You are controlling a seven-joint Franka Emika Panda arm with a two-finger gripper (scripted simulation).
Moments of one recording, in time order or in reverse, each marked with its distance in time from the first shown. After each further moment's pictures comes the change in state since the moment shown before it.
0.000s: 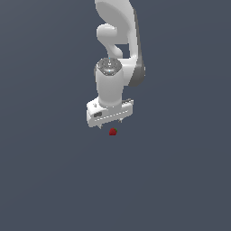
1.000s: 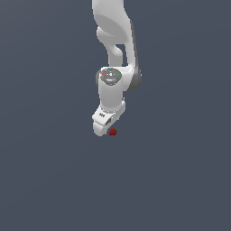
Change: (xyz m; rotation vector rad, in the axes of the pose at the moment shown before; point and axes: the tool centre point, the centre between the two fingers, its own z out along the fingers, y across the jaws) arm -0.013 -0.008 0.040 0.004 -0.003 -0.565
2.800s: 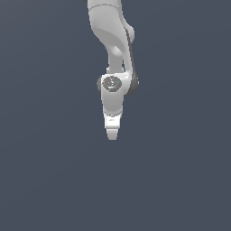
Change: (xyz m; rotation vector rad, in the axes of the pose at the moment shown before) arm -0.003 -0.020 0.042 0.004 0.022 -0.615
